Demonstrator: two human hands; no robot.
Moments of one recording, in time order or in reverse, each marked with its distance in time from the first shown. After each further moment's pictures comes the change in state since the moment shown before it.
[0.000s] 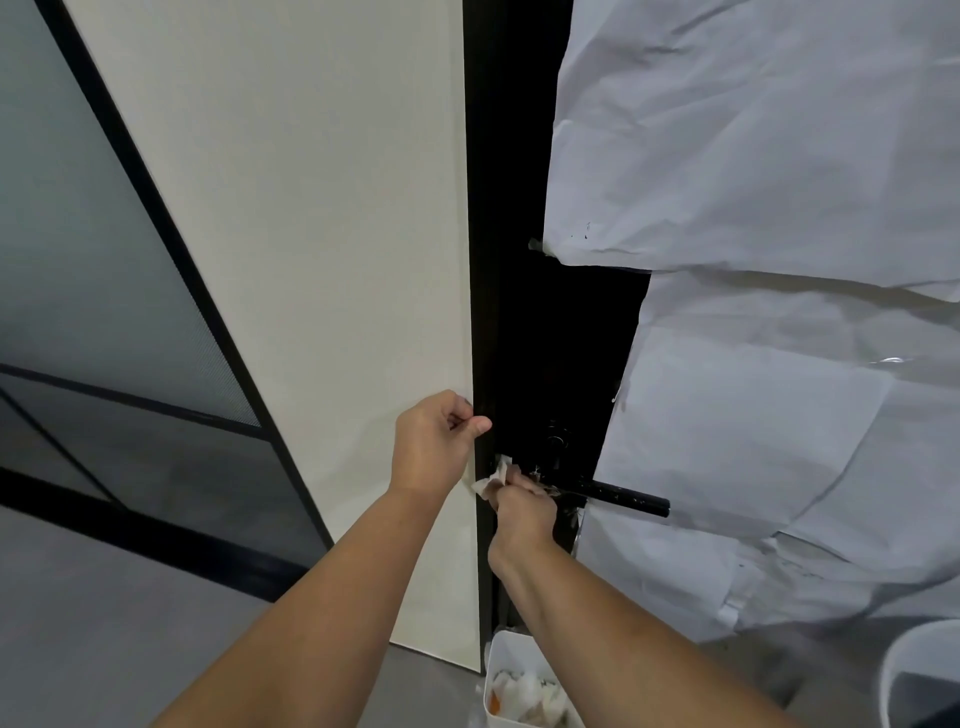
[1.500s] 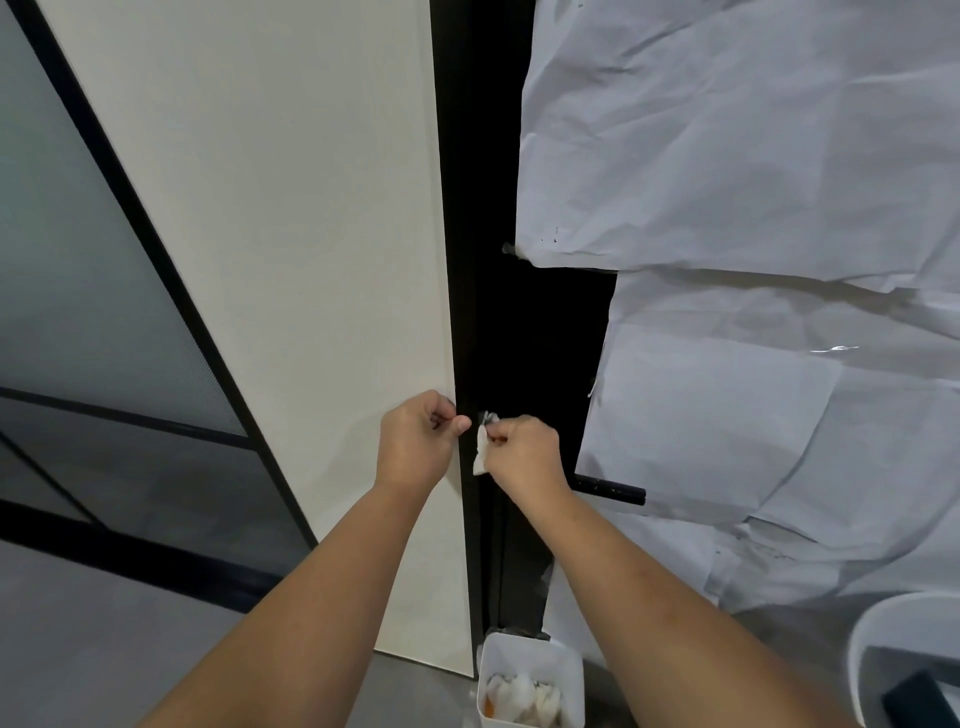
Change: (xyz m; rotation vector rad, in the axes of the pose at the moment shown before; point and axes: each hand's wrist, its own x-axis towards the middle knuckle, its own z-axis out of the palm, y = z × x) left_hand 0.000 0.001 -0.002 0.060 -0.016 0.030; right_hand -0.007 -0.068 0.003 -1.266 -0.319 -0.795
